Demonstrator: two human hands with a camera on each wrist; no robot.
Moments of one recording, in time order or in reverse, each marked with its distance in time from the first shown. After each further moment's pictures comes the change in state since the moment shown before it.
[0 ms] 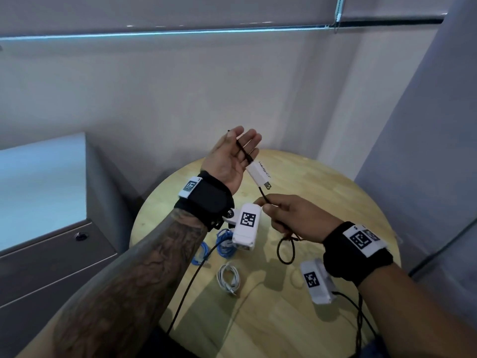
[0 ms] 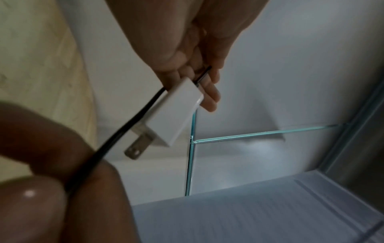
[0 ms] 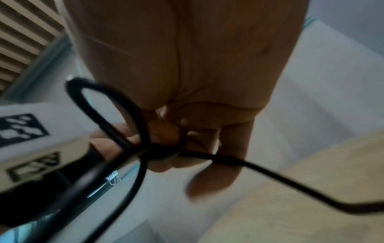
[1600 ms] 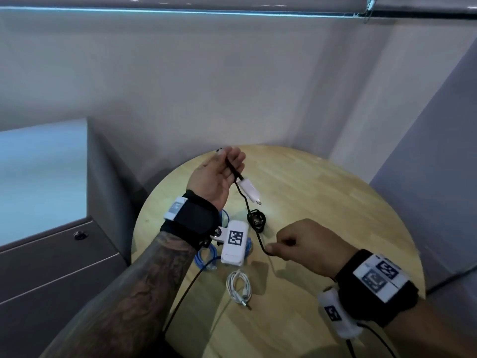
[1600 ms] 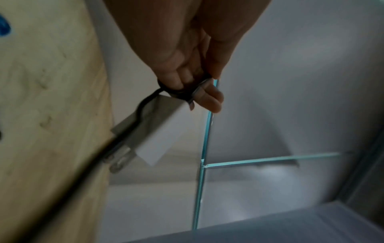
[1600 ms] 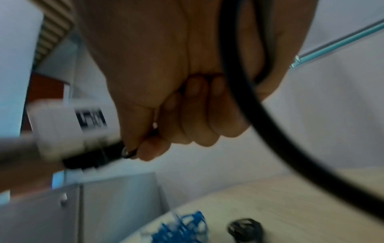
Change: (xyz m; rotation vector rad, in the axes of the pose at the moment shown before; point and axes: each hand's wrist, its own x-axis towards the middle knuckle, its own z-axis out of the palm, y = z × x) left_hand 0.003 0.006 -0.077 -0.039 0.192 -0.006; right_hand 0.011 0.006 0.028 -0.521 -0.081 0.044
